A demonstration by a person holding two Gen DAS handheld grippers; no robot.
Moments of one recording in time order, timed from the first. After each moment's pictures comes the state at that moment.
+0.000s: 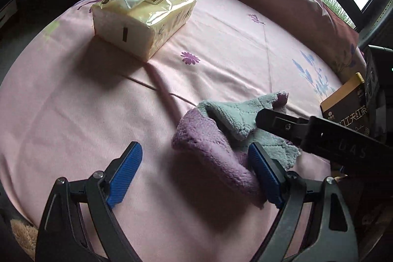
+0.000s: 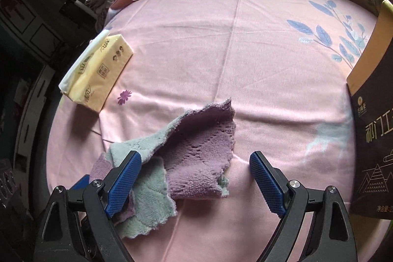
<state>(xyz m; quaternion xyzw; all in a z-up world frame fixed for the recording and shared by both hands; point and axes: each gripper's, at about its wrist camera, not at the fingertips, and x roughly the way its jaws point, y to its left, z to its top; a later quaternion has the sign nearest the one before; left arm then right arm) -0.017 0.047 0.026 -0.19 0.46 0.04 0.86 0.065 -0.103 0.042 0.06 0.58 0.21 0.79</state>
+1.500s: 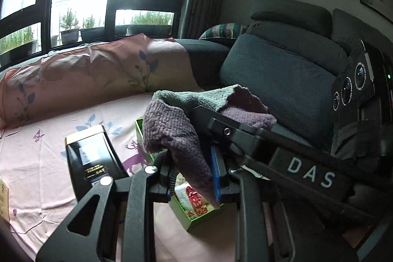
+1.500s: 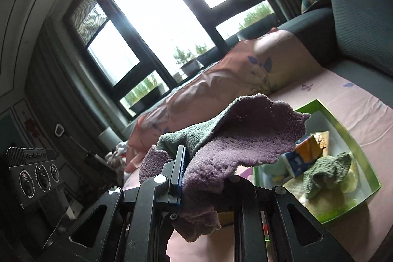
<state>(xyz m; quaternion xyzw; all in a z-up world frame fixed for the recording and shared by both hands) -0.068 -0.298 0.207 0.02 0.26 -0.36 0.89 -0.083 -0.416 0.218 0.29 0.20 0.07 0.93</state>
